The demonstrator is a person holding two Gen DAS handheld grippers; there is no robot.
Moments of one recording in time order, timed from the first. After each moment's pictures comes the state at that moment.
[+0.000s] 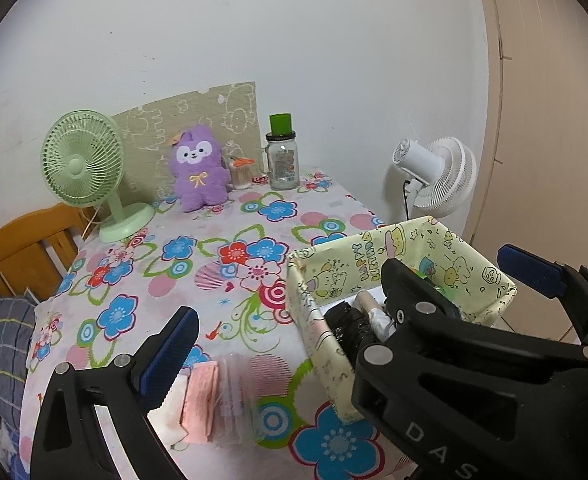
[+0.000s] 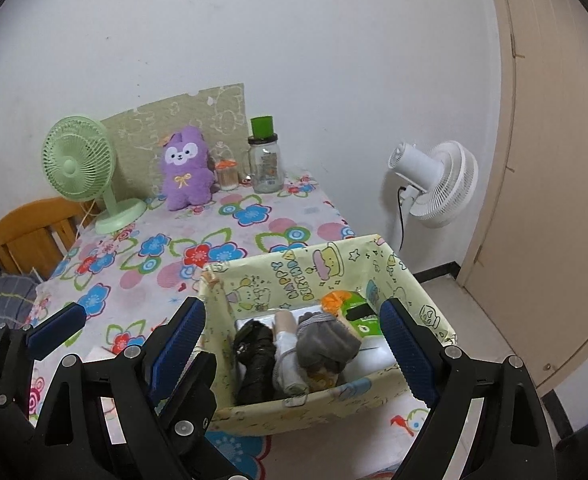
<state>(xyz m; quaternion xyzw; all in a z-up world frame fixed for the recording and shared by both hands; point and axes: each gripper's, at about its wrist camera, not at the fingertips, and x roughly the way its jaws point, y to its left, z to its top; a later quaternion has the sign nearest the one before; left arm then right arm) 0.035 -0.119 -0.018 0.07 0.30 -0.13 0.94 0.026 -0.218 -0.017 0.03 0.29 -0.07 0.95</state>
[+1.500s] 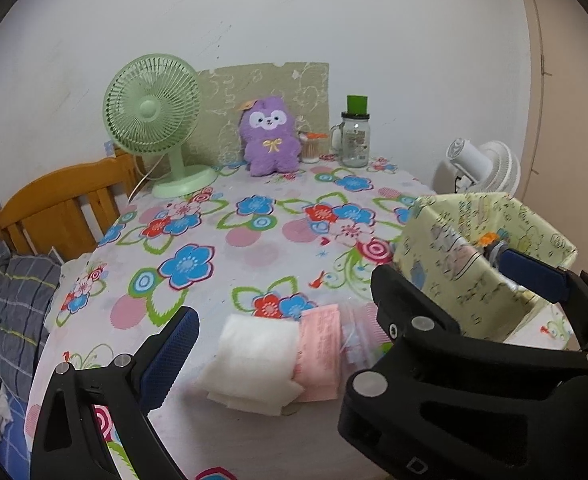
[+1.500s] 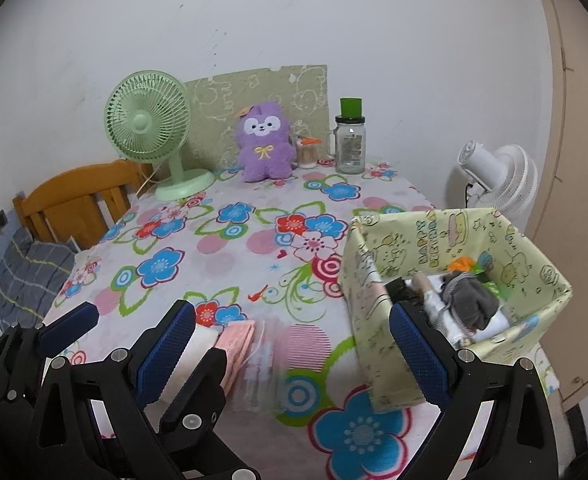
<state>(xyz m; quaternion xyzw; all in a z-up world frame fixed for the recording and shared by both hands) 0.028 -0.002 -0.063 0.04 0.31 -0.08 0.95 0.026 -0.105 -0.063 0.01 0.29 0.00 0.96</state>
